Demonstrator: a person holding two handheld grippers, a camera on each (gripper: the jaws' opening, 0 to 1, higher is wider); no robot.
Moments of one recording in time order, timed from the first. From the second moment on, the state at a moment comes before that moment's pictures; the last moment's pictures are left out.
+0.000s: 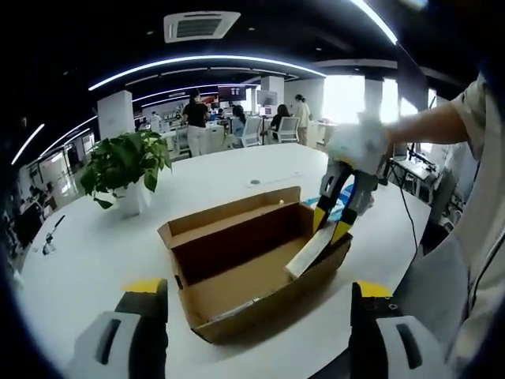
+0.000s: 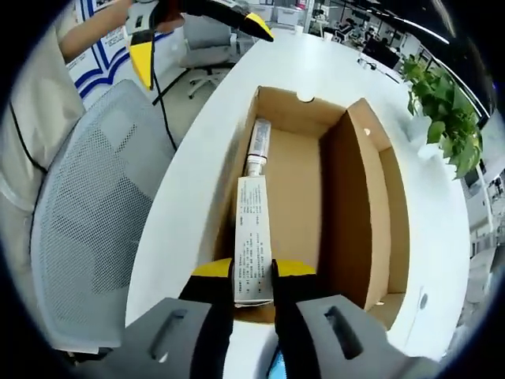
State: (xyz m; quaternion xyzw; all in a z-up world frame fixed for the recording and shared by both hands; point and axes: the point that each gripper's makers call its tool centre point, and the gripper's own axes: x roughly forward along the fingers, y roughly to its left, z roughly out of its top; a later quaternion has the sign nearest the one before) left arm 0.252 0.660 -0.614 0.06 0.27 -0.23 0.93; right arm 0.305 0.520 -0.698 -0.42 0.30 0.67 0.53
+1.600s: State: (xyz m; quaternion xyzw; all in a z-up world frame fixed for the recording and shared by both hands) left arm 0.261 0.631 -0.609 0.08 0.27 -0.27 0.92; right arm 0.352 0.471 -0.592 -0.40 0.24 0.64 0.61
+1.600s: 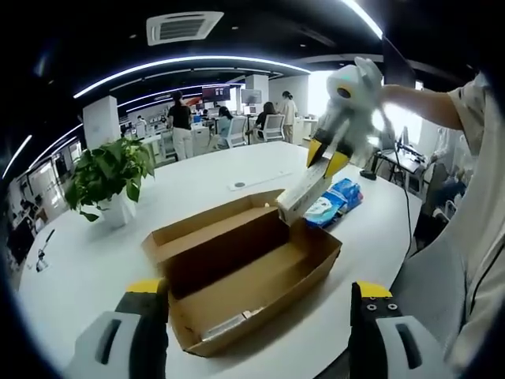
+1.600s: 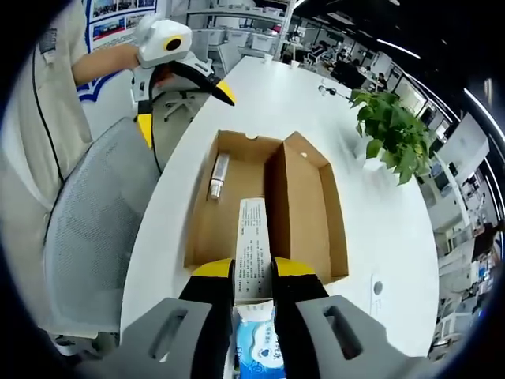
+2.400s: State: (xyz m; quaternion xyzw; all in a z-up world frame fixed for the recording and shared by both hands) left arm 0.278 0.618 -0.609 0.08 0.28 -0.30 0.91; right arm 0.409 0.371 -0.585 -0.40 0.28 0.58 0.65
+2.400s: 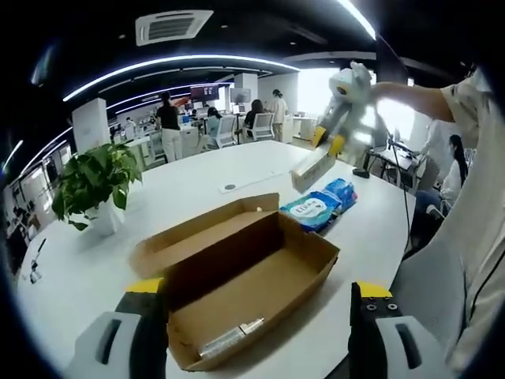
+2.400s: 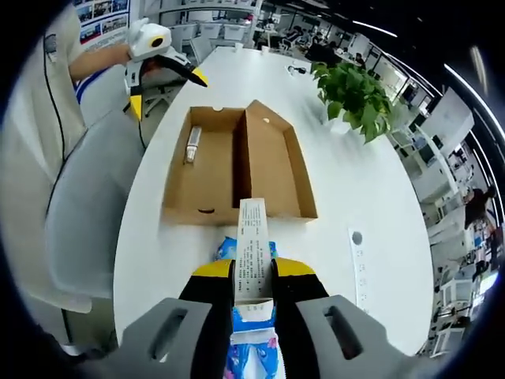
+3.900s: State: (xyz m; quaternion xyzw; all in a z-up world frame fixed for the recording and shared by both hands) left arm 0.296 0.630 -0.637 0.07 0.31 -0.27 0.91; right arm 0.500 0.252 -0.699 -0.43 0.36 0.53 0.63
